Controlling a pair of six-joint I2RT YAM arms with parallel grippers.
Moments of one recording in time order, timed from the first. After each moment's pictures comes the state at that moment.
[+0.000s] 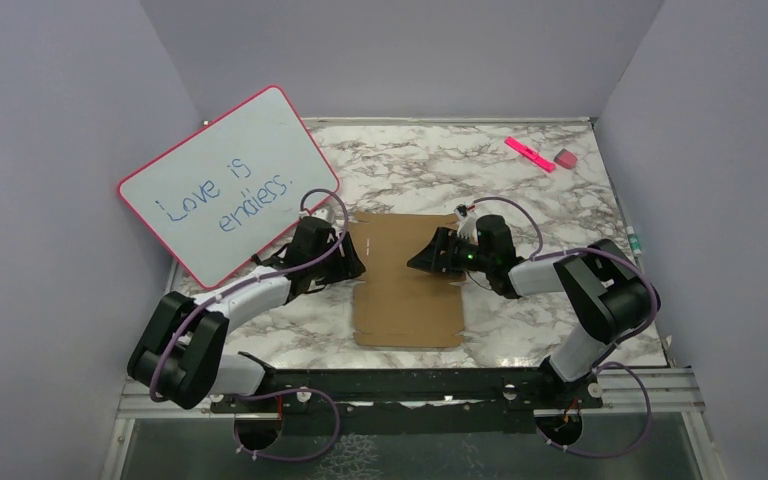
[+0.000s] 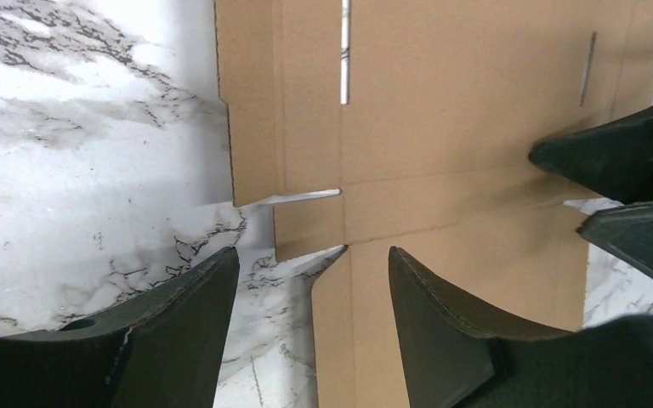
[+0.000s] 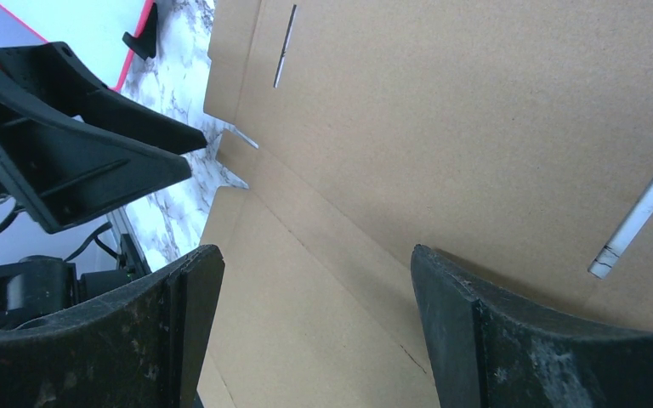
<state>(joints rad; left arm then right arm) -0.48 1.31 0.58 -0.04 0.12 -0.65 0.46 1.67 0.53 0.65 -0.53 0.68</state>
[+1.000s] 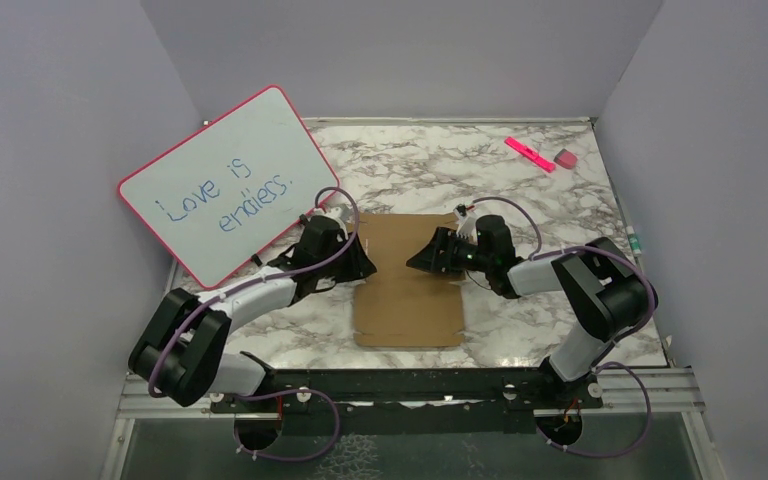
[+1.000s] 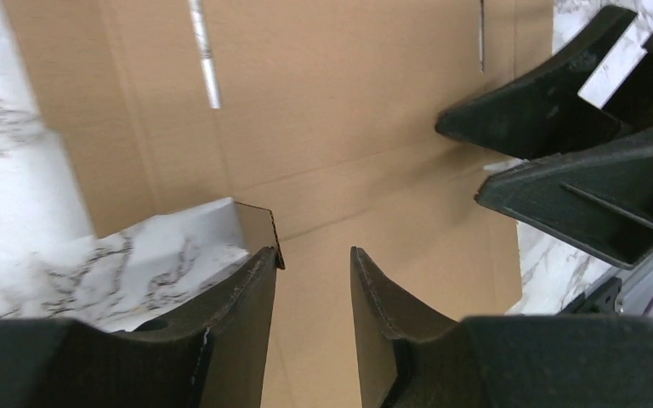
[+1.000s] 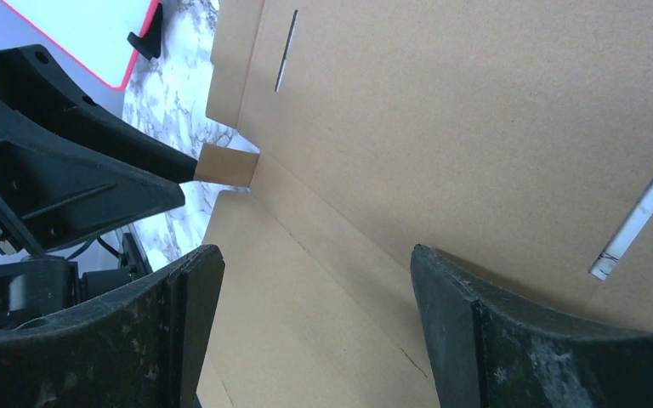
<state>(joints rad) -0.52 1.33 0.57 0.07 0.21 -0.66 0.46 1.69 0.53 0.67 -0.53 0.68</state>
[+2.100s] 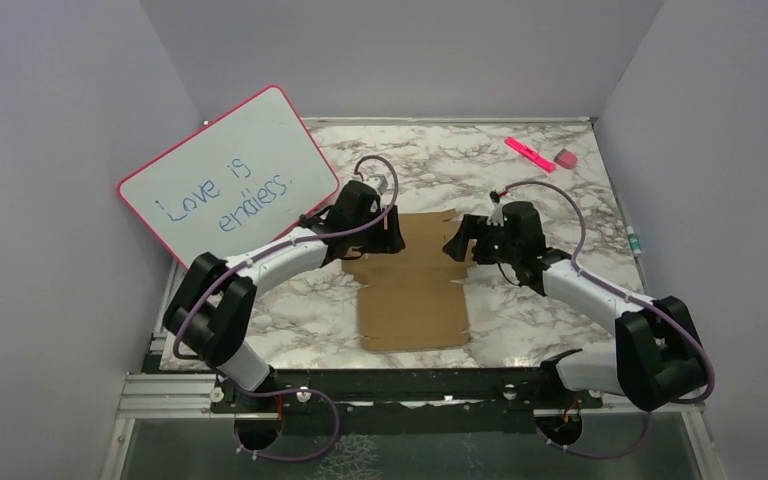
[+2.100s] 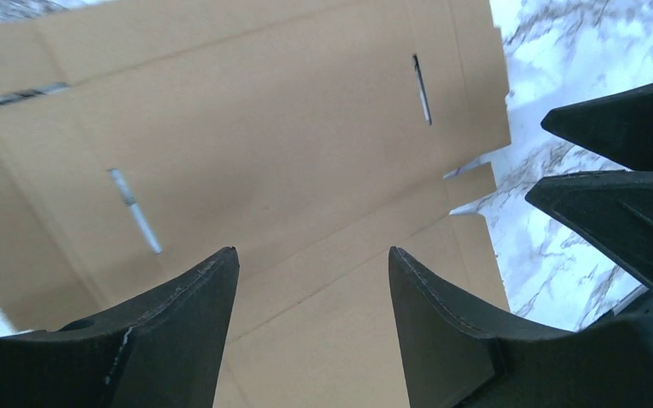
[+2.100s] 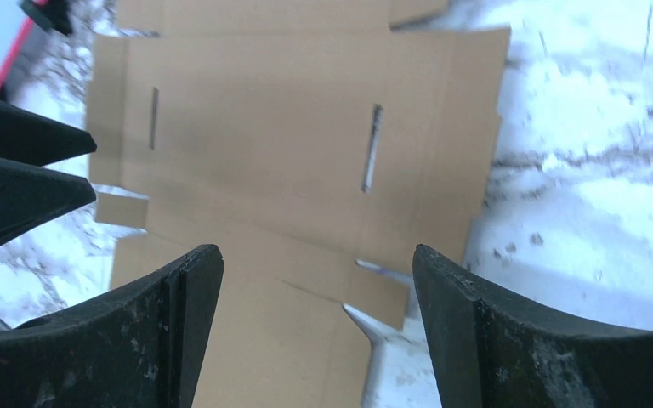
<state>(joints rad) -0.62 1.53 0.97 -0.15 0.13 -0.52 0.37 1.30 0.63 0.08 -0.24 0.43</state>
